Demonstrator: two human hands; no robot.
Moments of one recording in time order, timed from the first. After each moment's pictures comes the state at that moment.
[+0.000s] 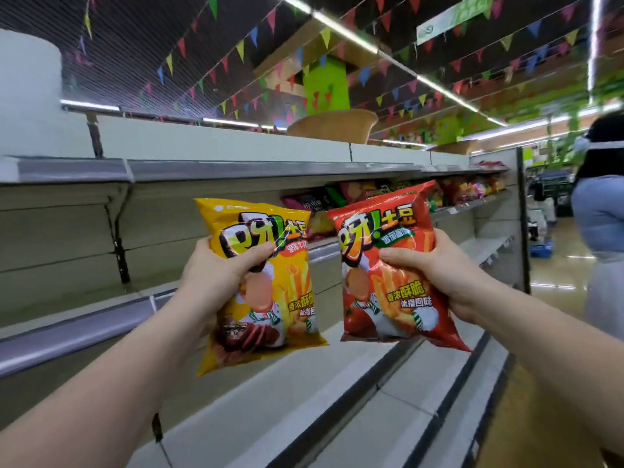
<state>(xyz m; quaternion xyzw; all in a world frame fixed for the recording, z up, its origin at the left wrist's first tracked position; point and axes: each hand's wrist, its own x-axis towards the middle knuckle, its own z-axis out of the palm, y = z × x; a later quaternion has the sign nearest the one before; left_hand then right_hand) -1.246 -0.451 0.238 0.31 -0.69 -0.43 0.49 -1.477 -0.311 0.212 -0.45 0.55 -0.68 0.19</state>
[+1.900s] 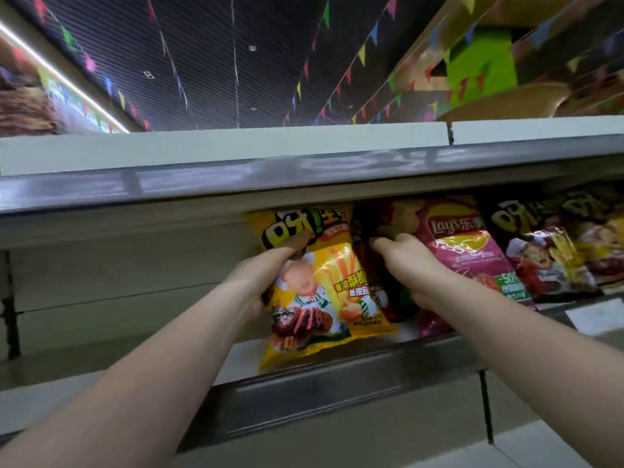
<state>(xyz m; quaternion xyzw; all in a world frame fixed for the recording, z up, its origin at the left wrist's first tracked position) -1.610 -0.720 0.291 0.45 -0.55 -0.48 0.51 -1.792 -0.728 0.279 -0.57 0.51 -0.60 0.22</state>
